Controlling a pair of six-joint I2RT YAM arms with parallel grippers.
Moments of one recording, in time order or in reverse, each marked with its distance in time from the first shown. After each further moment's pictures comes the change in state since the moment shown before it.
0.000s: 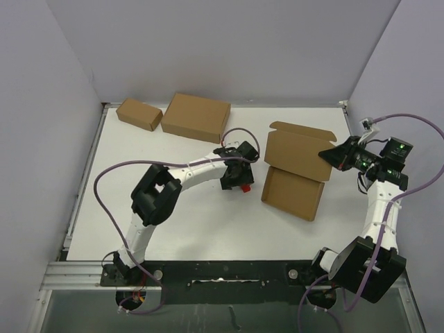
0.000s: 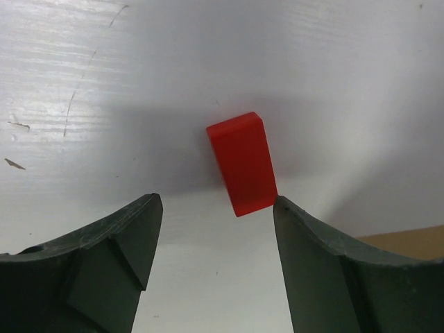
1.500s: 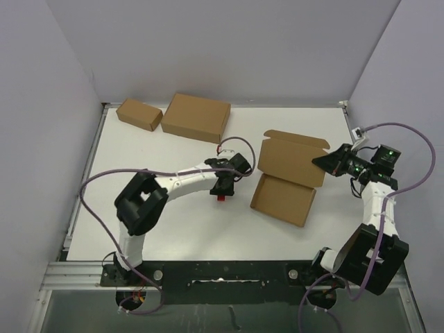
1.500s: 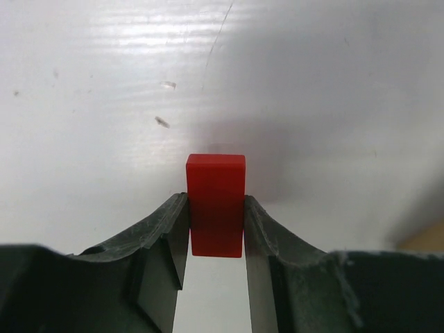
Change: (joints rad) left arm -0.038 -0.074 -0.132 -0.085 -0.211 0.198; right arm 0.002 0.057 -0.129 0.149 -0.043 0.064
